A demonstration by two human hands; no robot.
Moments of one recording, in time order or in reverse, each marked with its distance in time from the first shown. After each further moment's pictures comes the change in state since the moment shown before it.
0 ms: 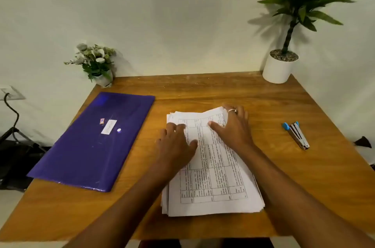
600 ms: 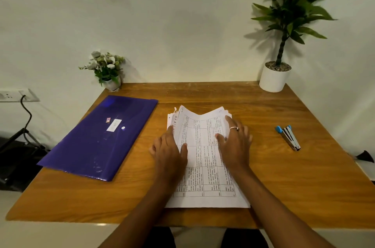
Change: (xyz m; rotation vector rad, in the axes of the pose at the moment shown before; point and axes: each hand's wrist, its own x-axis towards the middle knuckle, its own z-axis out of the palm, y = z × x) left_hand -0.043 -0.007 0.030 -0.119 0.342 -0.085; right_hand -0.047 0.019 0.019 0.041 0.246 -0.004
